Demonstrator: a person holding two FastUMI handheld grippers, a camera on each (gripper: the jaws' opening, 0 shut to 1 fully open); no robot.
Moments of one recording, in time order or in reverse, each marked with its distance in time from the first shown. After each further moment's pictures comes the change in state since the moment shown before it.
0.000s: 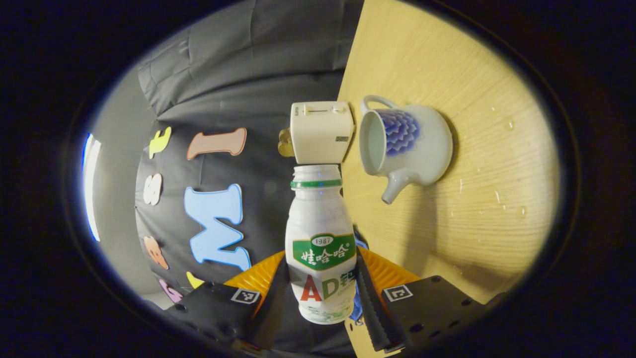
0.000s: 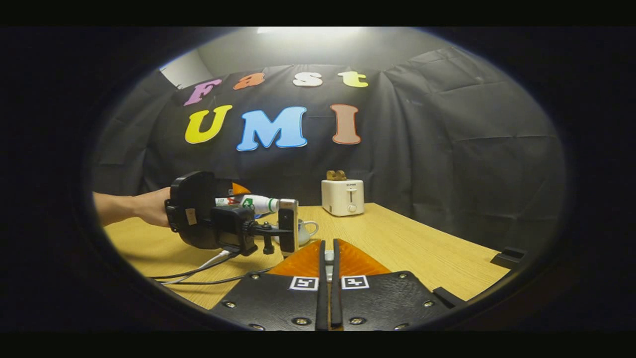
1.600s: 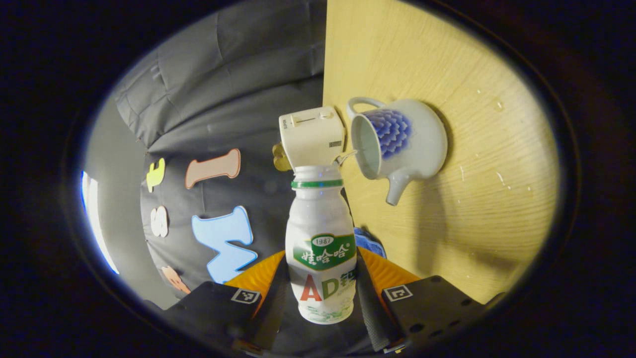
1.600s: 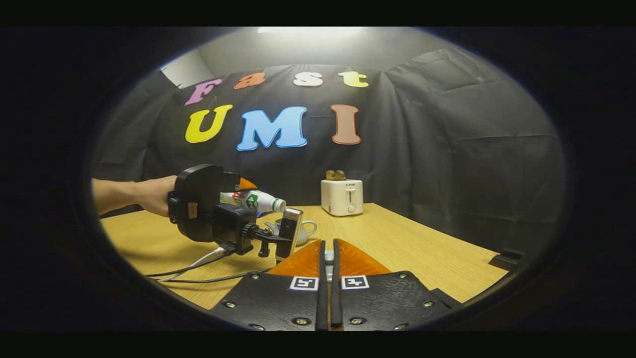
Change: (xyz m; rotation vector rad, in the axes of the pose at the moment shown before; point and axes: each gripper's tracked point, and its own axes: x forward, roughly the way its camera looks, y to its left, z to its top) left arm 0.002 0.016 0.014 0.165 -0.042 0.015; right arm 0.000 -0.005 0.001 0.000 0.000 0.002
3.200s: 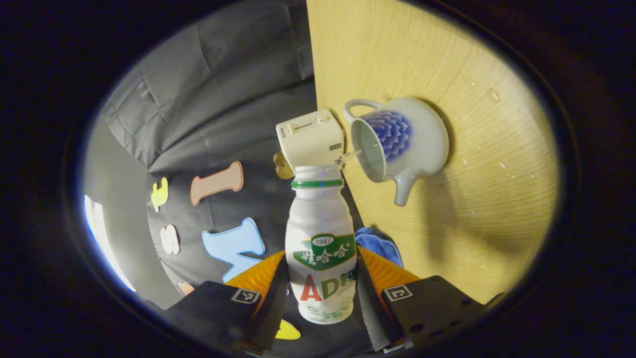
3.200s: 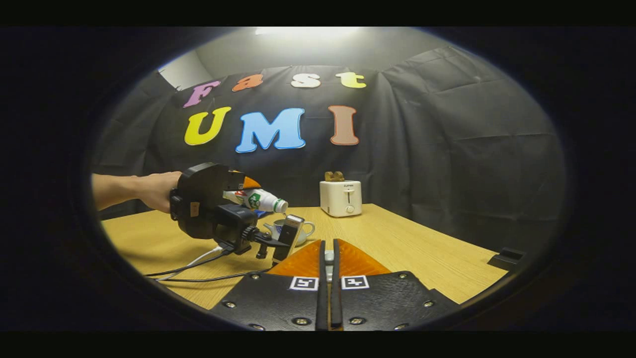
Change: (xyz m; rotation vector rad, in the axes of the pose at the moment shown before) left arm -0.001 0.013 0.007 0.113 -0.016 0.021; right arm -0.002 -0.006 0.001 0.010 -0.008 0.001
